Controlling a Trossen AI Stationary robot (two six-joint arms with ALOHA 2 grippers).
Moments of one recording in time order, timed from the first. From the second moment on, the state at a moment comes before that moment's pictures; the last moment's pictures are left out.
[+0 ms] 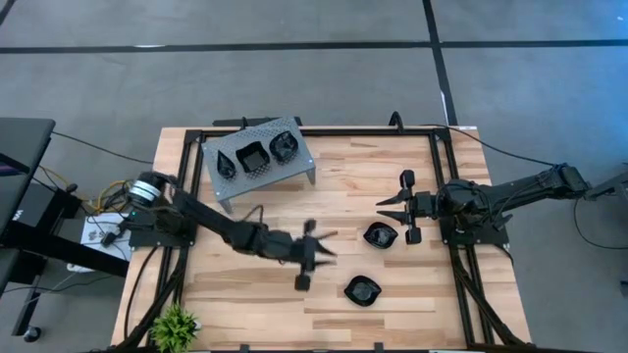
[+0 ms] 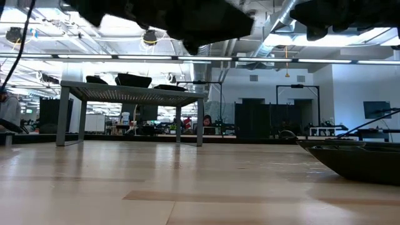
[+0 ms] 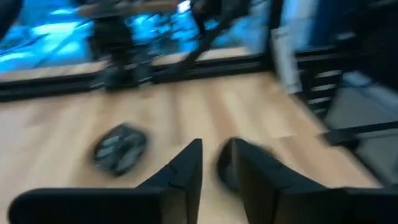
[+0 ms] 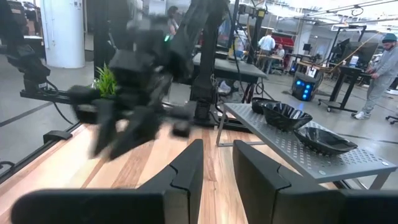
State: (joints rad) left arm -0.37 1.79 0.93 0.60 -0.21 0.05; right arm 0.18 0.60 0.30 0.32 0.16 -0.17
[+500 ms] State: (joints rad) left arm -0.39 2.25 1.20 0.84 0.07 -0.03; right arm 0.18 0.60 0.30 0.34 0.16 -0.17
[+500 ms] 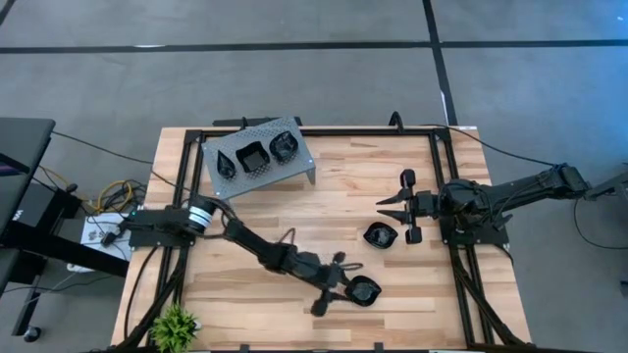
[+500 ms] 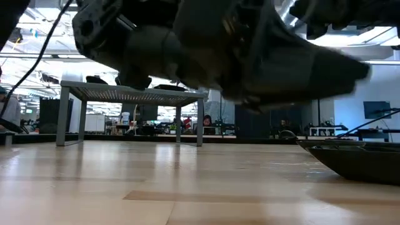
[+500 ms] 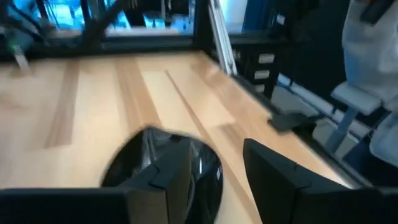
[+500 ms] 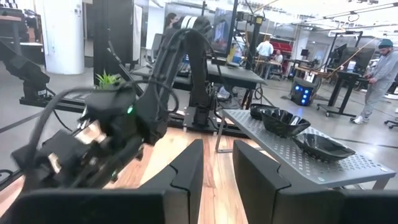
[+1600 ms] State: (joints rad) left arm -0.39 2.27 1.22 0.58 0.00 0.03; right arm 0.18 0.60 0.30 0.35 0.16 -0.15
